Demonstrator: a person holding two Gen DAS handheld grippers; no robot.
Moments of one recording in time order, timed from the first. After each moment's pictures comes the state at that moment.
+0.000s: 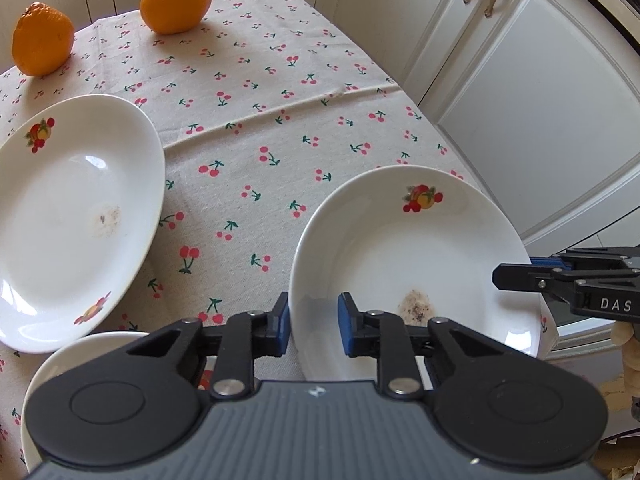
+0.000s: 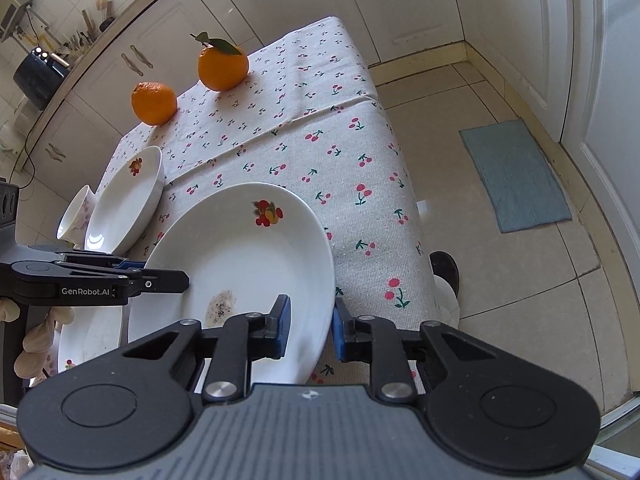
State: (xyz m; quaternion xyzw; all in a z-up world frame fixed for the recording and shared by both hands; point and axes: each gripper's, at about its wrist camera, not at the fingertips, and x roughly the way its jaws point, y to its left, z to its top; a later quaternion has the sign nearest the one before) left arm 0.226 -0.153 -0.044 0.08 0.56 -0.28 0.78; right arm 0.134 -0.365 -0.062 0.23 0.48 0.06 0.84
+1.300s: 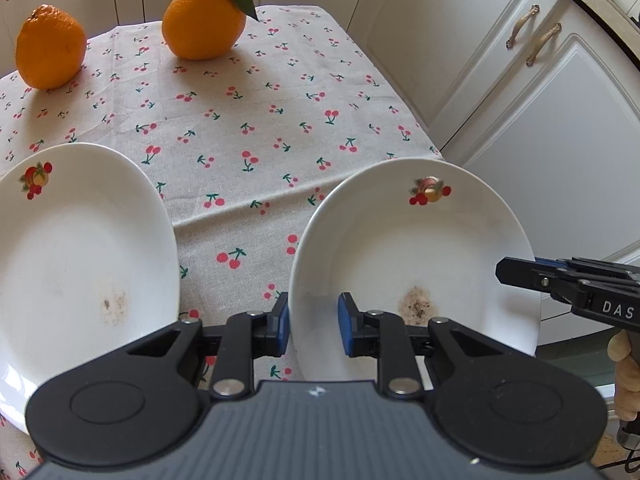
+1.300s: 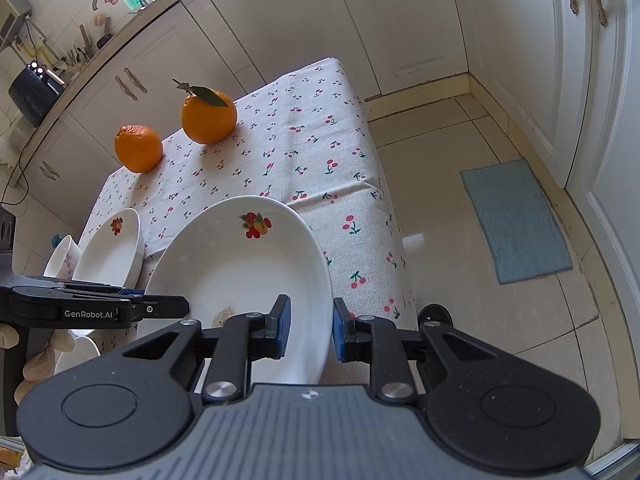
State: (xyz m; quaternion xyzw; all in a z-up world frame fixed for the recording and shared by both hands) left arm 0.291 -0.169 -0.044 0.03 0.56 -0.25 0.79; right arm 0.213 -0.387 -0.055 0.22 0.45 0.05 0.86
